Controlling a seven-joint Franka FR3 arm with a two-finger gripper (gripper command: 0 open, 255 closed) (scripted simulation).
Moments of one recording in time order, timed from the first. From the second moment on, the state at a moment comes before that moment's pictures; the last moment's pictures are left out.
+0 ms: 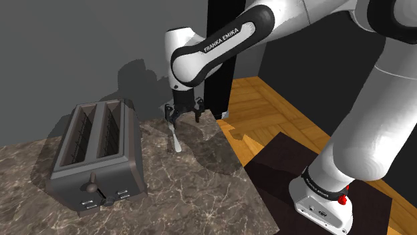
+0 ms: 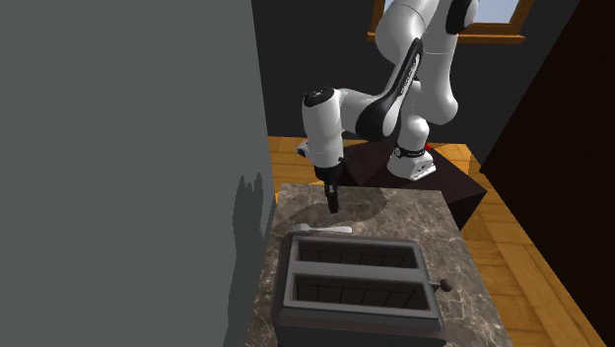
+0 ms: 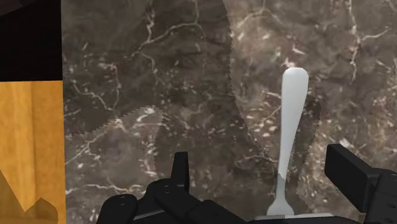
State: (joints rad) arm 0.09 0.14 0.33 -2.12 0.08 2.14 0.68
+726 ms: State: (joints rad) arm 0.15 0.38 0.31 -1.98 0.00 2.25 0.80
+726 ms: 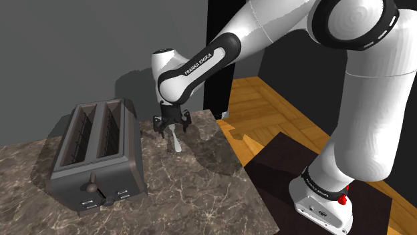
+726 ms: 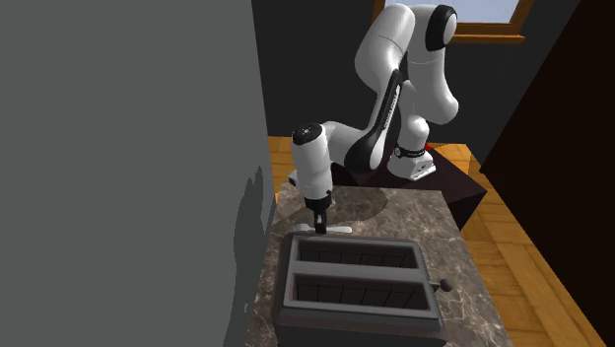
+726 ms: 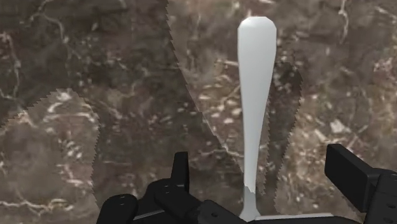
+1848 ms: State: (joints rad) arm 0.14 0.36 0.31 -1.97 0.00 2.23 0.80
